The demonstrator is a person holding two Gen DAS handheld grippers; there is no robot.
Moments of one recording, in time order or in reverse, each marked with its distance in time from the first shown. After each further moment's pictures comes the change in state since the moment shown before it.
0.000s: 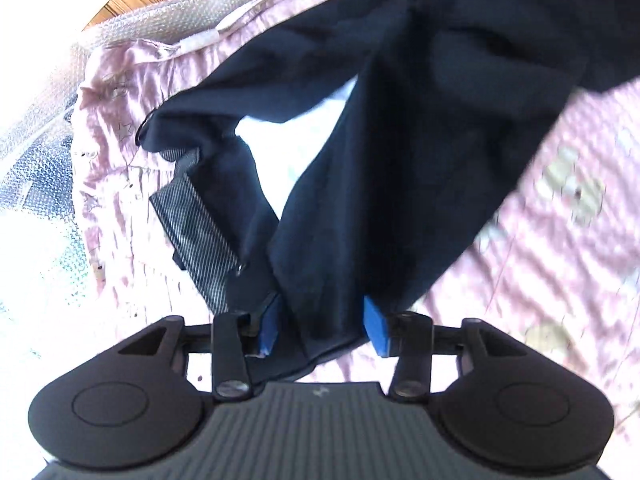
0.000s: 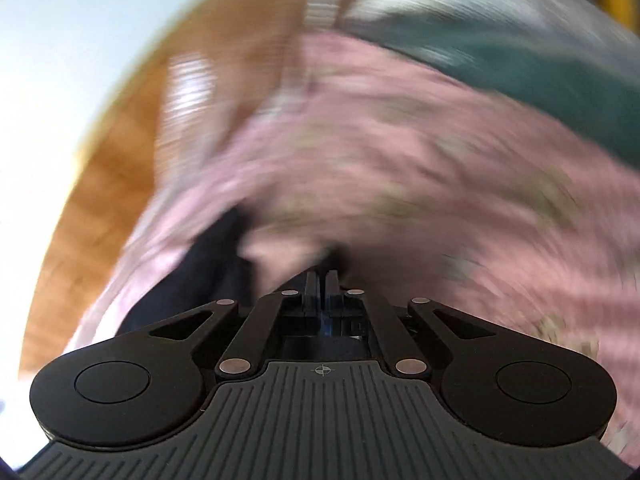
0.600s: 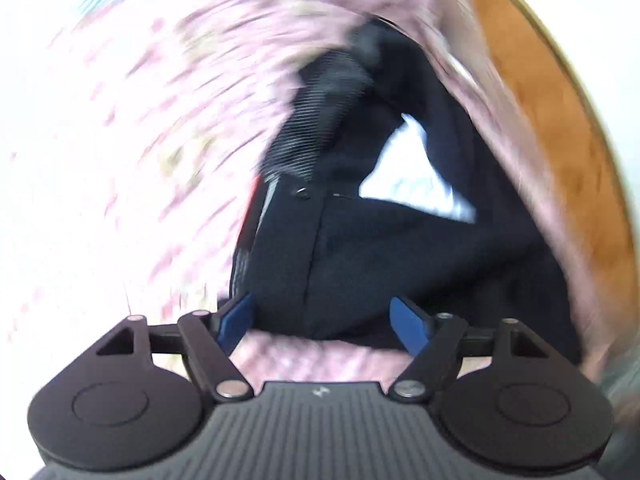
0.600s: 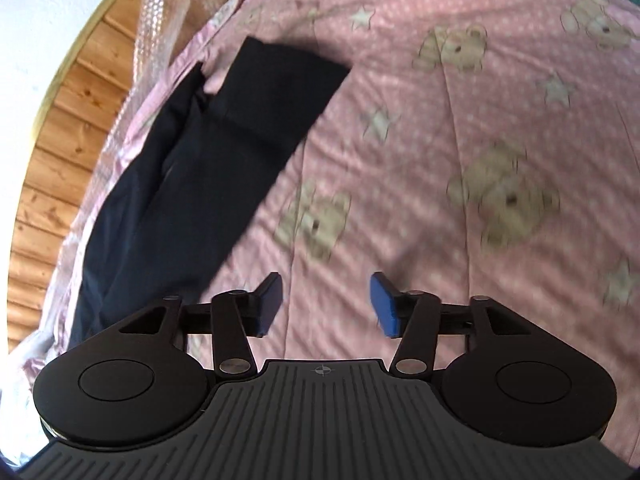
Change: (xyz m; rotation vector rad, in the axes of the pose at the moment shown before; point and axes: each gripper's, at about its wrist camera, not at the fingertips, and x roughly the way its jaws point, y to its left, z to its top) left arm 0.016 0.103 -0.167 -1.372 -0.044 -0.556; right arm -0.067 -0.005 -0.187 0.057 0.131 -0.060
